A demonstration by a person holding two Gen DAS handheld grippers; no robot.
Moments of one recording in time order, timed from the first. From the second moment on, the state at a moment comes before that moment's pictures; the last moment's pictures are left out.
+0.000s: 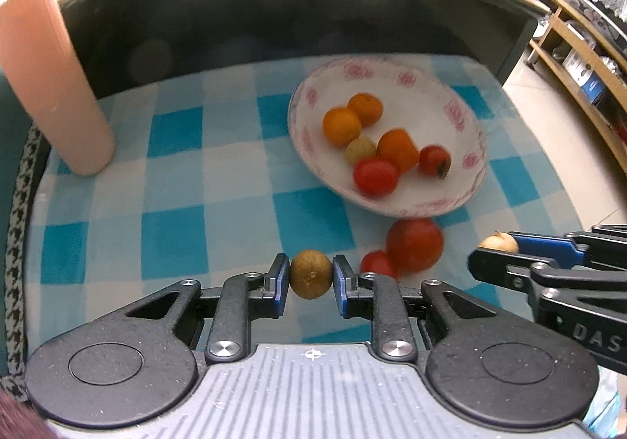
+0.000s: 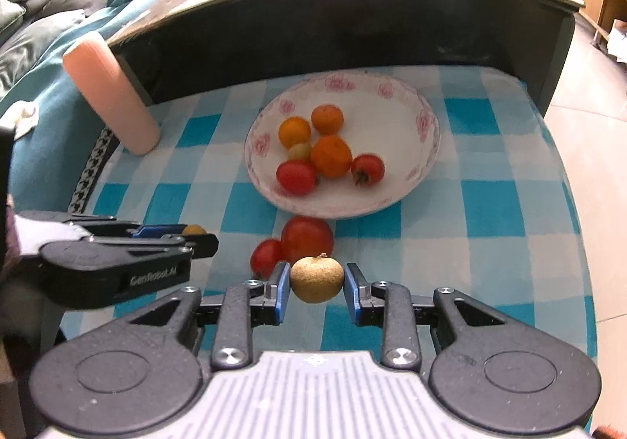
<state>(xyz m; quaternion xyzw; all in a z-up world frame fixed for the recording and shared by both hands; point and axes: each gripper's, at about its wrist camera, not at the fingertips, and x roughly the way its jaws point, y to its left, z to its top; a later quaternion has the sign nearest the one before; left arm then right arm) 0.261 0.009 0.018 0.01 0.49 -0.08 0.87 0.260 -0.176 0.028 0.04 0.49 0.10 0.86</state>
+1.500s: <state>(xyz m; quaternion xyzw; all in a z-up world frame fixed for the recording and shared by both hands) 0.332 -0.021 0.027 -0.01 0.47 -0.09 0.88 0.356 -0.199 0.015 0.07 0.47 0.06 0.88</state>
